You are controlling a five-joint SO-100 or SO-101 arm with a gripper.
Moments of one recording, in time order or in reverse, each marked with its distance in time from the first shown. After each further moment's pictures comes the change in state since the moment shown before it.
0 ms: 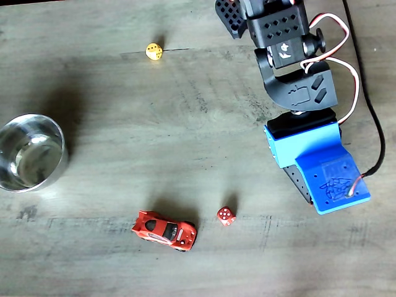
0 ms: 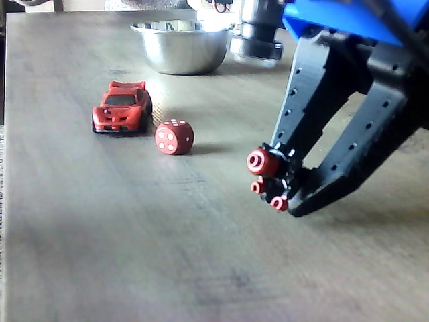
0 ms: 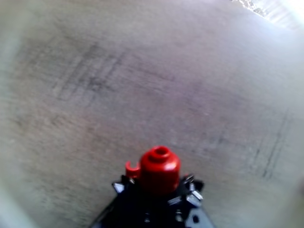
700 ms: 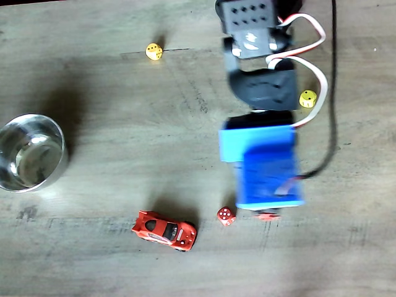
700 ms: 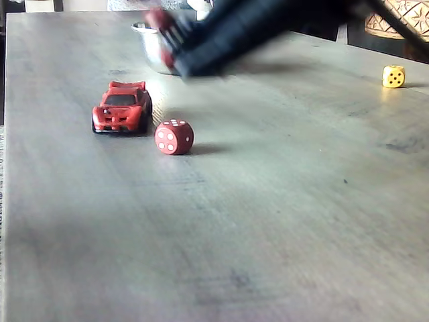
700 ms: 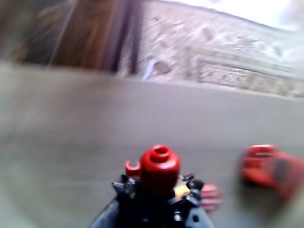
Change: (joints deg) arm 17.0 13.5 0.1 0.0 0.0
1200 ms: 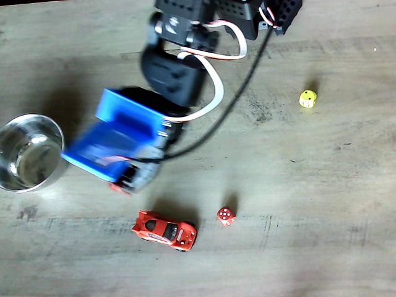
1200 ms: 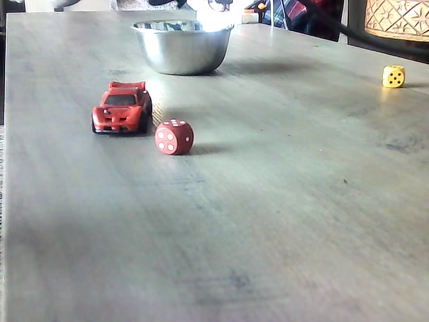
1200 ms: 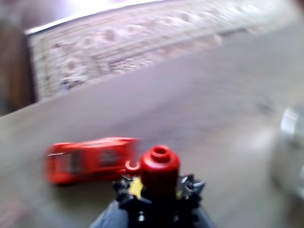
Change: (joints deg) arm 30.1 2.9 0.0 0.0 0.0
